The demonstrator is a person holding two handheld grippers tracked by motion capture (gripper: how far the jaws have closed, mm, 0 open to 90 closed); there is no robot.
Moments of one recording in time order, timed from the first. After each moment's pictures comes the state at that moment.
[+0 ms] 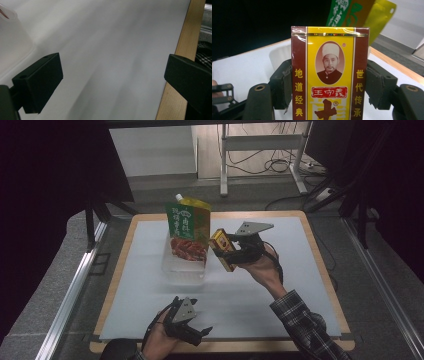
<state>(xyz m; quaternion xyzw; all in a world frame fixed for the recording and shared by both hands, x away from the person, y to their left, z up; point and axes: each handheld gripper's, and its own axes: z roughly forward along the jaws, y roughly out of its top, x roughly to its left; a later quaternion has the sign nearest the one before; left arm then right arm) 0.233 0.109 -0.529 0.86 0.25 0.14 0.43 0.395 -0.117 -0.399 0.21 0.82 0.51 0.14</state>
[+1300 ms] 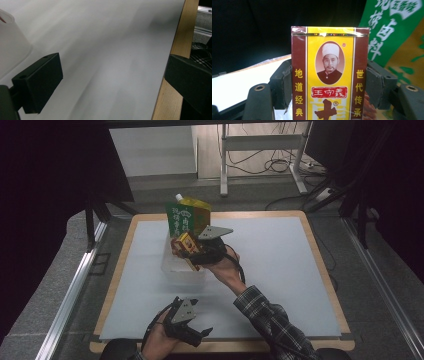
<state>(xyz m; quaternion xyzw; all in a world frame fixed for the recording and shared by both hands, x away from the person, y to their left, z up) 0.231 0.109 -0.527 0.86 0.24 0.14 0.44 0.415 -0.021 -0.444 0.18 0.80 0.55 0.12</state>
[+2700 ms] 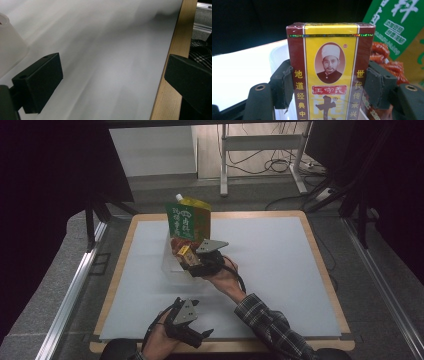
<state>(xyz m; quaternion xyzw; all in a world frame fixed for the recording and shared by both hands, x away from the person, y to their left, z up) 0.230 0.106 -0.528 0.86 0.23 0.14 0.43 0.402 -0.019 -0.483 0.18 0.82 0.52 0.12</state>
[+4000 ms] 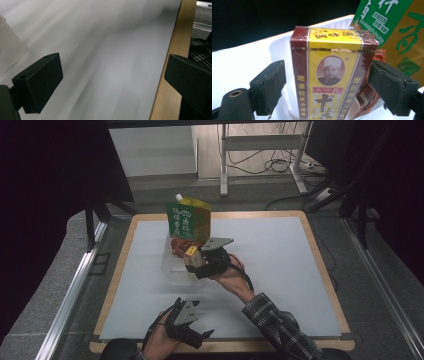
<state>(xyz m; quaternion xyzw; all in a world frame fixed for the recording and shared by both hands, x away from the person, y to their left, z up) 0.229 0.105 -0.529 0.86 0.23 0.14 0.43 0.401 -0.035 -0.470 0.19 0.84 0.50 0.11</state>
